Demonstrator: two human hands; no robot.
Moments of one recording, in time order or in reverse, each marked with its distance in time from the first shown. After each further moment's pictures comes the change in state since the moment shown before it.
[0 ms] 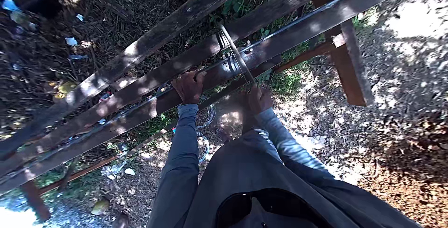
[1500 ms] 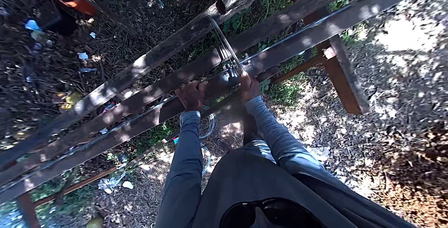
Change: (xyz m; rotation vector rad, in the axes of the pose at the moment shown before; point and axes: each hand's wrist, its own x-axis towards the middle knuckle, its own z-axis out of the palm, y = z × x) left_hand -0.001 0.000 -0.003 0.033 0.037 0.005; right_hand 0.056 -0.025 0.025 0.047 0.056 -0.080
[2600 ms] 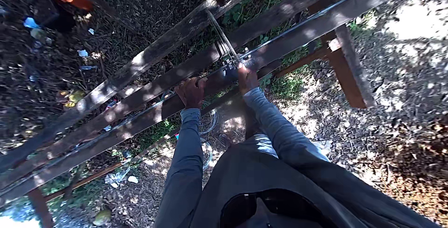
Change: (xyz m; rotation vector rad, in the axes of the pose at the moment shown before) left_hand -0.001 0.000 -0.002 -0.001 -0.041 -0.014; right_hand 0.022 -0.012 0.004 0.018 -0.028 0.029
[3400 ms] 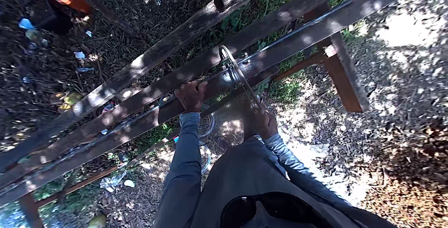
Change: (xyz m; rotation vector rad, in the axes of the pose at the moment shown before) left_hand 0.001 0.001 0.002 -0.020 0.031 0.022; right_hand -0.136 0.087 -0.041 0.053 0.029 -0.027
